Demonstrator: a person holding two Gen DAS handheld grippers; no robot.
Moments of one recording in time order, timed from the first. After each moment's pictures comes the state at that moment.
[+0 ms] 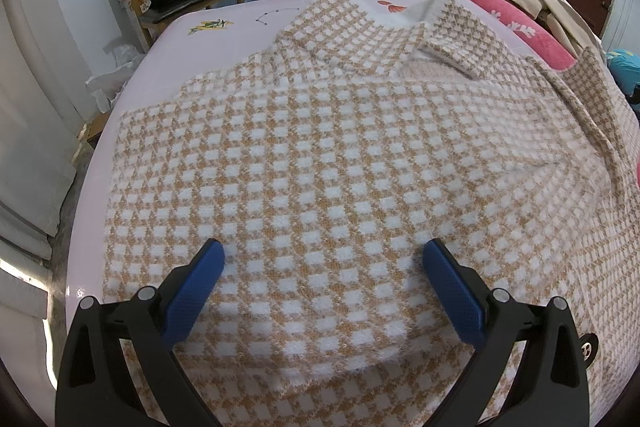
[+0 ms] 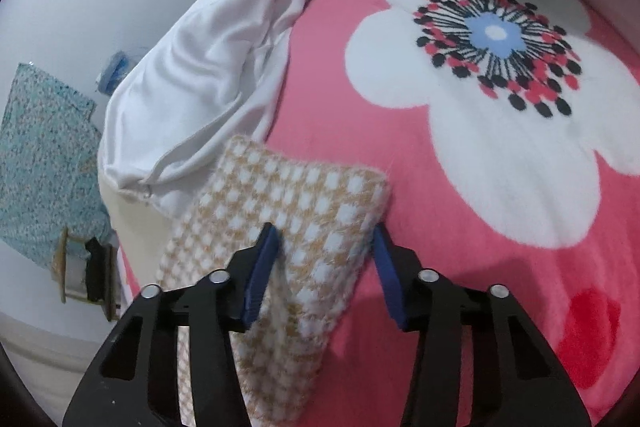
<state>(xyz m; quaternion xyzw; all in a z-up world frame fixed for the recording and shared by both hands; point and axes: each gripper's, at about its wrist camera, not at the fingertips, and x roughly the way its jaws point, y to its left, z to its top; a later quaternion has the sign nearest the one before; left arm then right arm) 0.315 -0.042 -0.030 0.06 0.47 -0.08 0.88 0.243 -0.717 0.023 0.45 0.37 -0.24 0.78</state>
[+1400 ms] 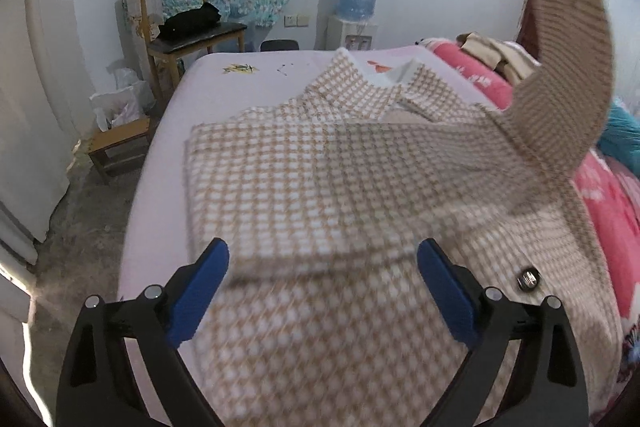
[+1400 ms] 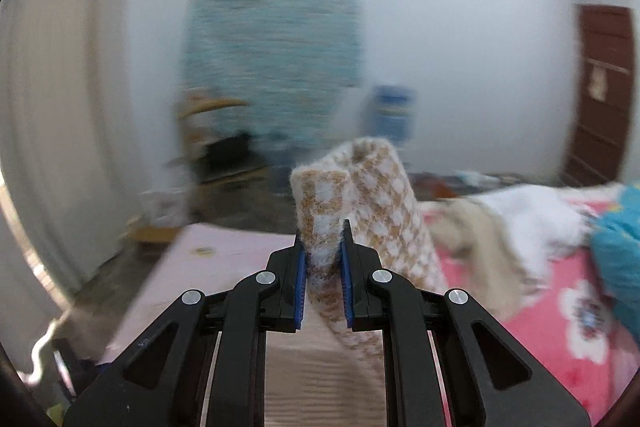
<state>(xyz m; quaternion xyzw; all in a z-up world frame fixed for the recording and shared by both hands) 0.209 0.044 0.034 0.01 0.39 -0.13 0.91 0.191 -0.236 0.296 0.00 0.22 0.09 0.97</state>
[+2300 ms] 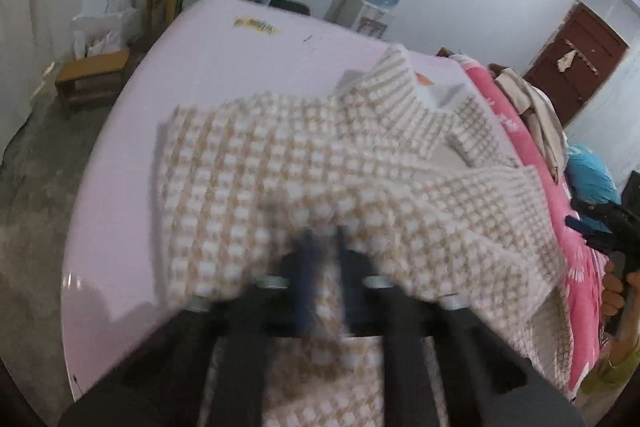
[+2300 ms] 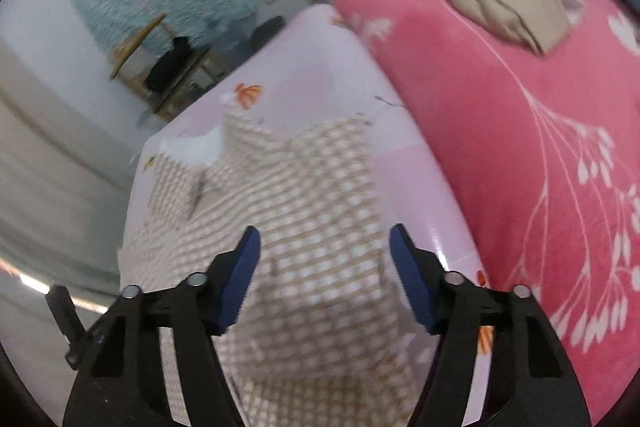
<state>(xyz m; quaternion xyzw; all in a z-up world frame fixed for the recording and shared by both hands) 0.328 0.066 0.007 -0.12 0.45 -0.15 0.87 0.245 -0.397 0.068 0.27 0.47 0.00 0.84</state>
